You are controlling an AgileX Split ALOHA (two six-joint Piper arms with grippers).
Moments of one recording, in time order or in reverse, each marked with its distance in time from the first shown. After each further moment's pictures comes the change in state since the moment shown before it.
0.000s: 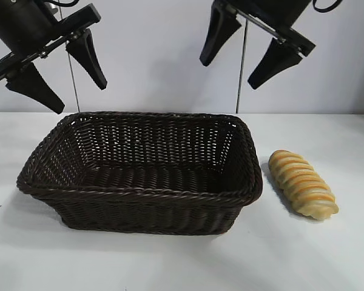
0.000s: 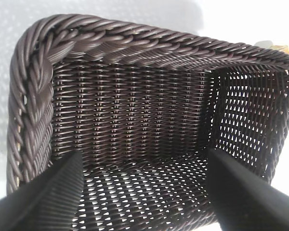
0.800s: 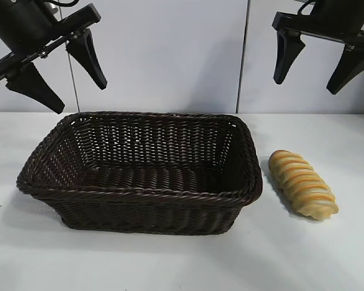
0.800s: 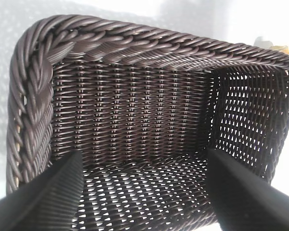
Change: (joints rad) left arm 0.000 0.000 0.000 0.000 0.000 -0.001; right arm -0.006 0.000 0.004 -0.215 0.013 0.148
